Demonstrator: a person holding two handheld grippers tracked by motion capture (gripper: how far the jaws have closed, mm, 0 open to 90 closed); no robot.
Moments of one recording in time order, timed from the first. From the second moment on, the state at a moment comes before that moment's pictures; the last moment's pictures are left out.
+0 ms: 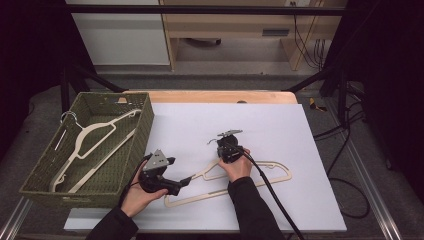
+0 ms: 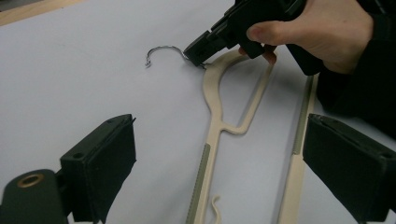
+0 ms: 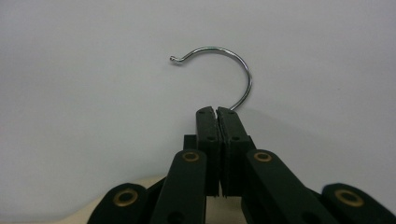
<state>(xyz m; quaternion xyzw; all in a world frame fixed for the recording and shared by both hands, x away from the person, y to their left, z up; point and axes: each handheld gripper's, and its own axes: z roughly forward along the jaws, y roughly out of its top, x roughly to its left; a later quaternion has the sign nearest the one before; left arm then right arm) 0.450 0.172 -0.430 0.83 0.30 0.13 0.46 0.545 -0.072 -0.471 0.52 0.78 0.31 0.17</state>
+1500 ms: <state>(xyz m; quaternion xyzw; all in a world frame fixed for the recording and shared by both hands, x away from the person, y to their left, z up) 0.515 0.089 -0.467 0.87 0.30 0.01 0.39 0.512 -0.081 -0.436 0.47 0.77 0.37 0.21</state>
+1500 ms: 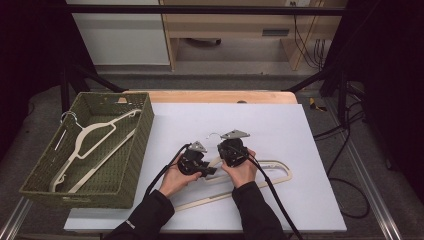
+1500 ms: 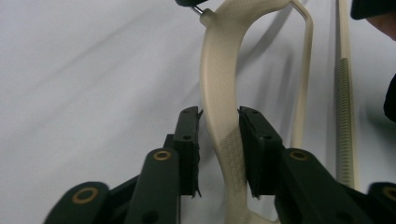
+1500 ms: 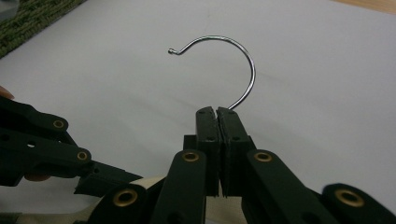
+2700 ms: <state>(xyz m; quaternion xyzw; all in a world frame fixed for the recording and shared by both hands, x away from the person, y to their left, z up) 0.465 0.096 -0.419 0.85 0.28 0.02 0.45 0.441 -0.177 -0.393 0.39 0.74 0.50 0.21</state>
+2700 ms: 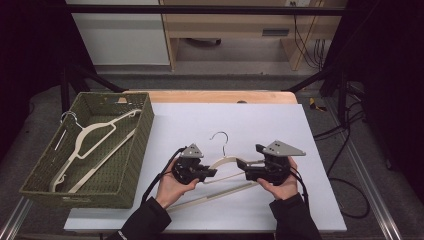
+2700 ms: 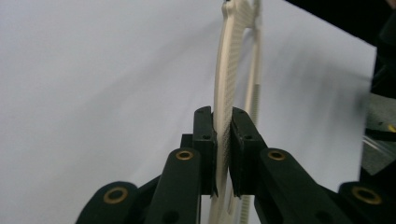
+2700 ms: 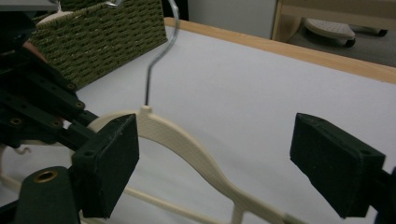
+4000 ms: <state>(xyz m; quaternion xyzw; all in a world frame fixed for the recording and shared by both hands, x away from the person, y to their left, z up) 0.452 0.221 -0.287 0.79 0.29 0.15 0.52 0.424 -0.225 -0.394 0.40 0.72 0.52 0.23</state>
